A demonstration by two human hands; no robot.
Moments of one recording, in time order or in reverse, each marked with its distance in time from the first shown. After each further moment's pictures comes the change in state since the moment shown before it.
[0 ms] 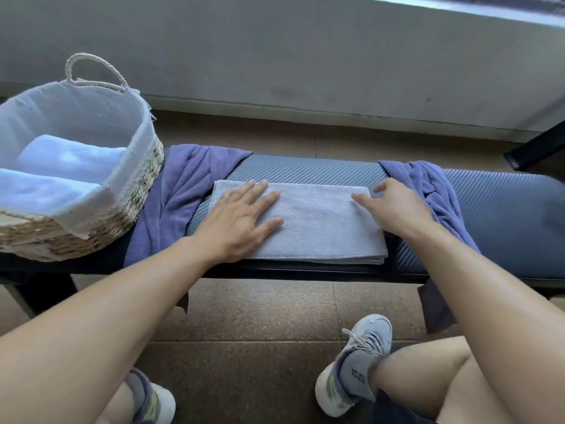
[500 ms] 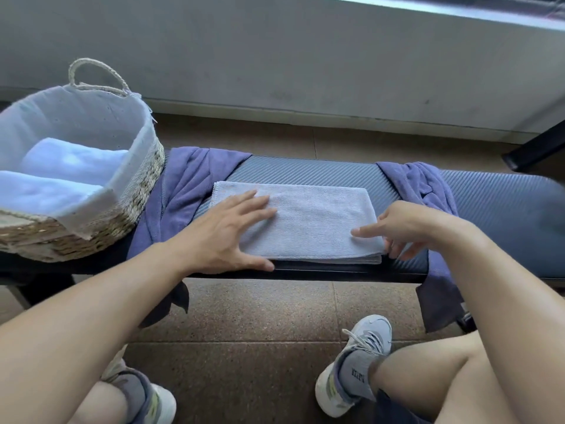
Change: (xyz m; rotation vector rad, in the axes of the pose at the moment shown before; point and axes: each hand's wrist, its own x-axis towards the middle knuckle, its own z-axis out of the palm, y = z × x) left_hand -0.027 -0.017 -0.012 -0.022 -0.017 0.231; right_hand -0.016 0.011 -0.025 0.009 -0.495 0.094
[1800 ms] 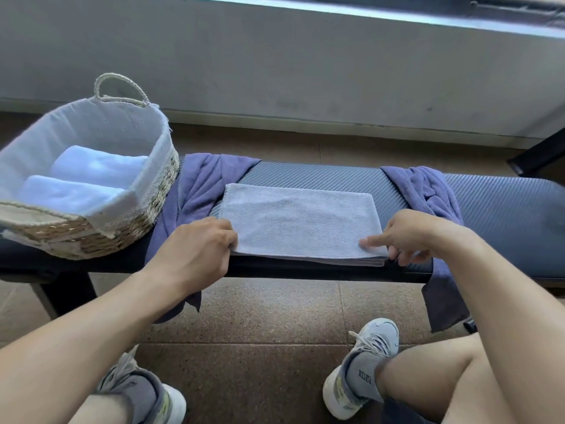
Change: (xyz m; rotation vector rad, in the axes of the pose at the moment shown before) left_hand -0.057 0.012 -0.014 0.167 0.241 -0.169; right_hand -0.008 0.005 0.009 -0.049 0.011 0.048
